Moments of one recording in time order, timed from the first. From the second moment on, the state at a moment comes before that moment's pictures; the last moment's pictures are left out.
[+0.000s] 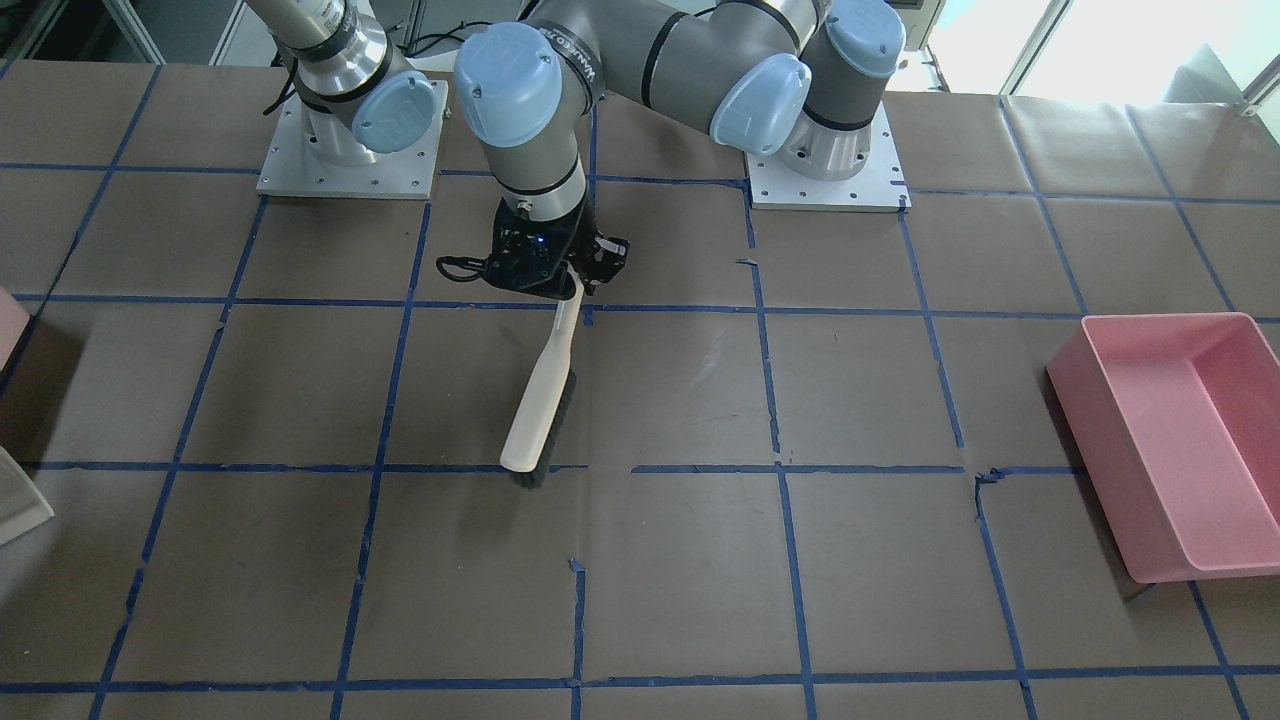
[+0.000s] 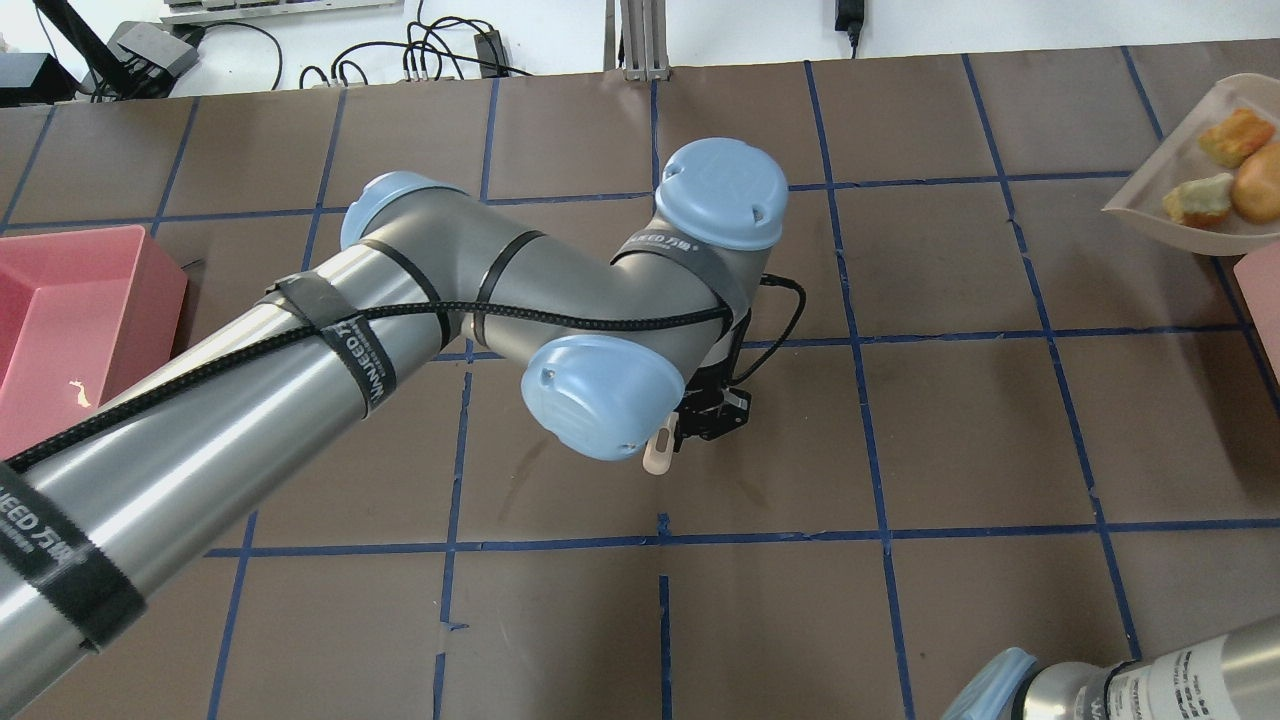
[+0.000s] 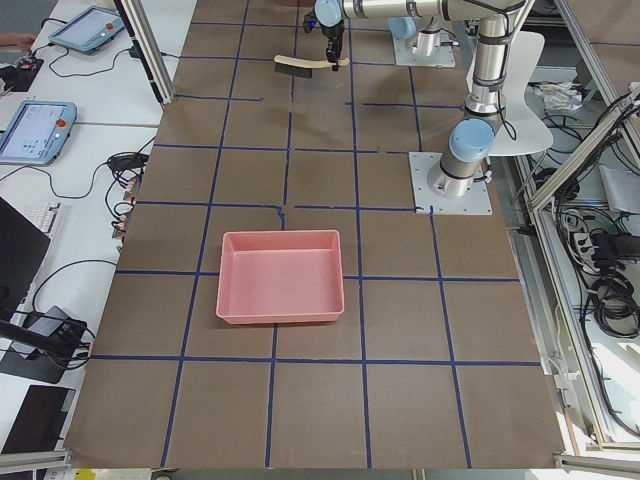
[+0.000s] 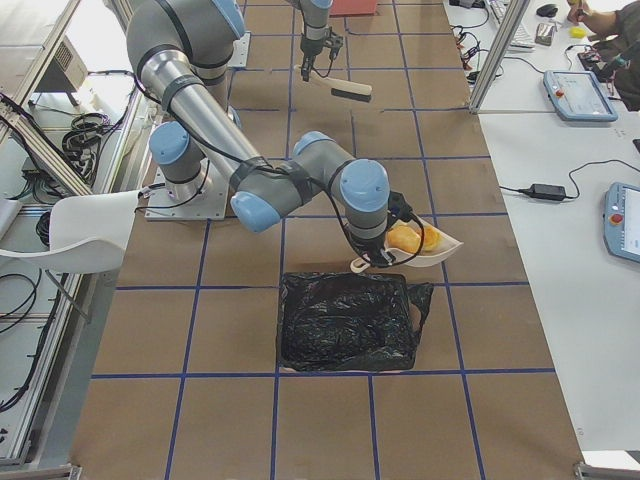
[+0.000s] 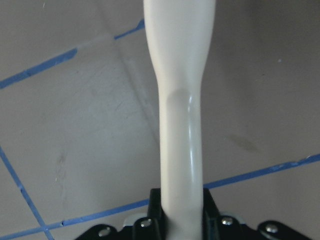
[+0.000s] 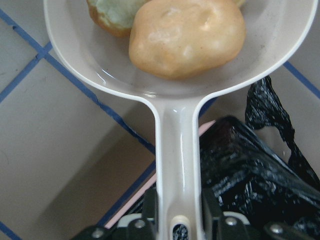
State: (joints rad) left arm -2.12 -1.83 -1.71 -1.39 1.61 -0.34; right arm 0.66 -1.27 1.47 -1.85 -1.41 -1.58
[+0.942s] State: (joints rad) left arm -2.07 -1.80 -1.92 -1.16 1.48 -0.54; right arm 0.29 -1.46 1.47 -1.62 -1.39 -1.63
